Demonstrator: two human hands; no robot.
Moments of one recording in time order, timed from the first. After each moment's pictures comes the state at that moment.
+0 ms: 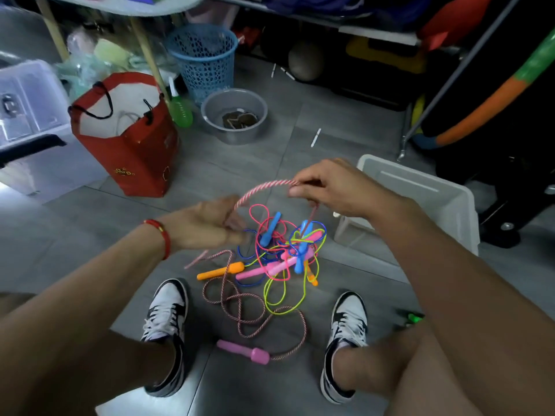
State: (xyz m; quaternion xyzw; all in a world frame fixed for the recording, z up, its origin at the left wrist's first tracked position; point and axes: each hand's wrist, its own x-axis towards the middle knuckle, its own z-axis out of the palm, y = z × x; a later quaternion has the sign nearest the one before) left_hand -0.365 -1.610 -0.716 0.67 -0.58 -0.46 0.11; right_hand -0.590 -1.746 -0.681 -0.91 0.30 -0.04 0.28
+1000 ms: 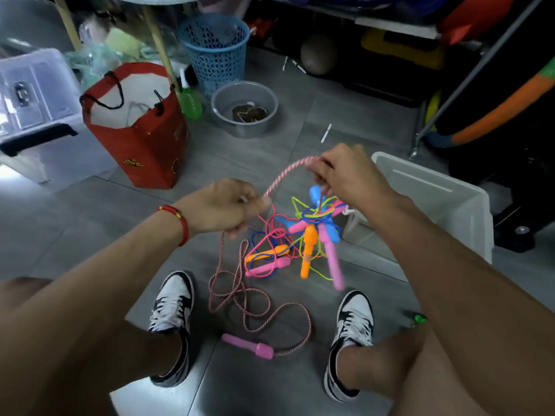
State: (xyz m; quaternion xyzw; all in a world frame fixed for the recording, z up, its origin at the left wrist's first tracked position) left_hand -0.374 -1.619 -0.703 0.69 -0.55 -0.43 0.20; right_hand -0.572 -1.759 -0.705 -0.85 0.46 -0.11 0.24
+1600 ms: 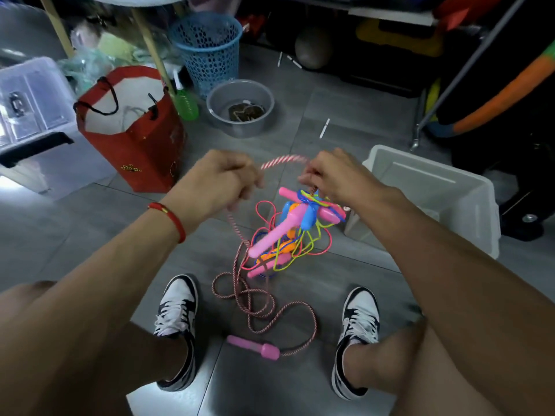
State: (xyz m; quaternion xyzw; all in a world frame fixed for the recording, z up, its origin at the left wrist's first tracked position) left_hand -0.378 -1.634 -0.683 0.67 -0.50 -0.39 0.37; right_hand -0.569 -1.768 -0.721 -0.88 0.43 -0.03 0.20
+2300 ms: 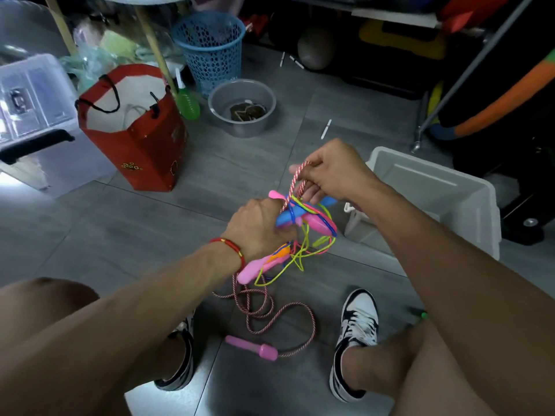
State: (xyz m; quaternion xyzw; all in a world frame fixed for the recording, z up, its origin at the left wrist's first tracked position) left_hand -0.429 -1.632 -0.748 0.74 -0.63 -0.21 0.14; right_hand -0.556 -1.759 -0.712 -0.73 0.48 -0.13 0.48
